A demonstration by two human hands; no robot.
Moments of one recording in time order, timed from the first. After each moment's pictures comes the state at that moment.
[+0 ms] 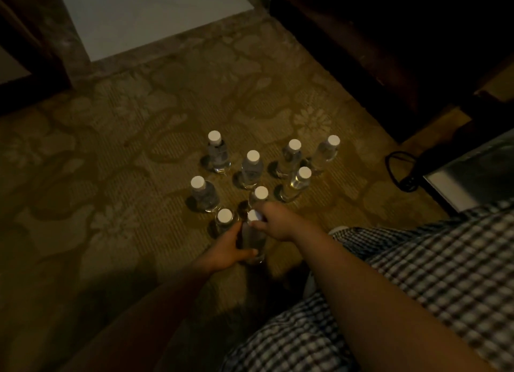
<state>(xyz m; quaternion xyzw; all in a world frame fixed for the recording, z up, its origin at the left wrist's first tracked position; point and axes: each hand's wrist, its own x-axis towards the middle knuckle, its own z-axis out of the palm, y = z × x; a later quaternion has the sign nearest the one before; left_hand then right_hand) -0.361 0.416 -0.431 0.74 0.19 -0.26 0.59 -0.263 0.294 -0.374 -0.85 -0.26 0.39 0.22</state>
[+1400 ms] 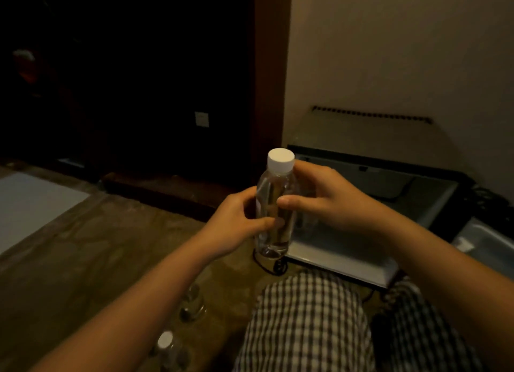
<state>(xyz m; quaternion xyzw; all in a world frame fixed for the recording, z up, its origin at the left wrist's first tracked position) -0.153 0.156 -0.145 0.77 -0.32 -0.10 0.54 -0.205 -0.018 -0.099 -0.88 -0.17 -0.06 0.44</state>
